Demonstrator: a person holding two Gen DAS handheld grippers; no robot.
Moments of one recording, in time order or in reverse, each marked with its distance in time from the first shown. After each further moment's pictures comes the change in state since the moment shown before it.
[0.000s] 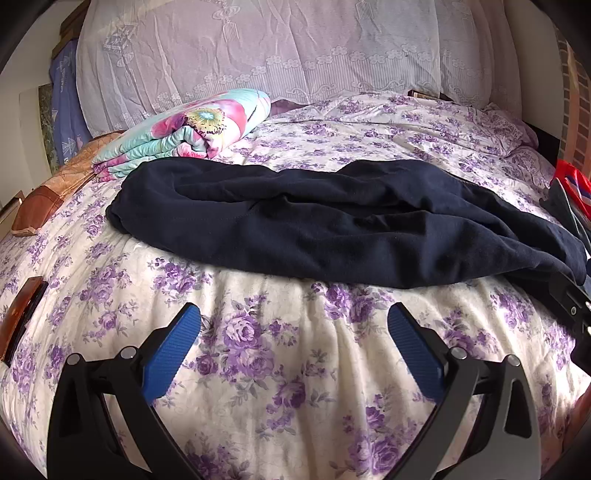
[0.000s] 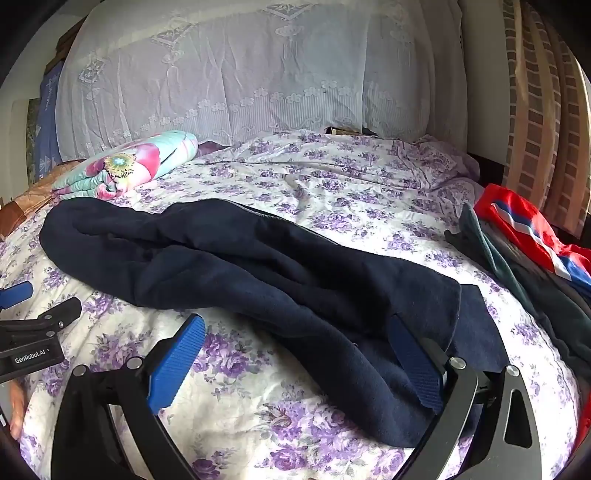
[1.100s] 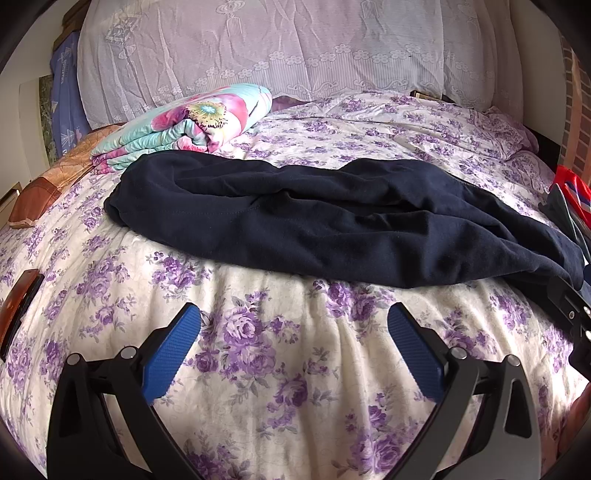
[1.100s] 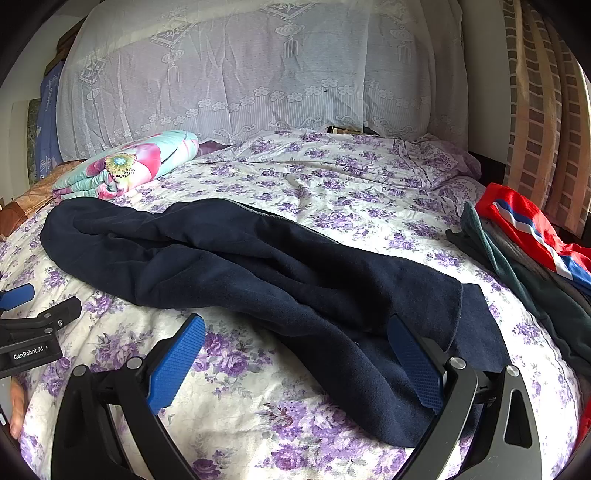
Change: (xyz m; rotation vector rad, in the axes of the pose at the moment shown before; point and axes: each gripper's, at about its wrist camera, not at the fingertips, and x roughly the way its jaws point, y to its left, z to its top) left arm 0.001 0.003 -0.001 -0.005 0.001 -0.006; right arm 0.000 -0.002 -0.002 0.003 0.007 0.011
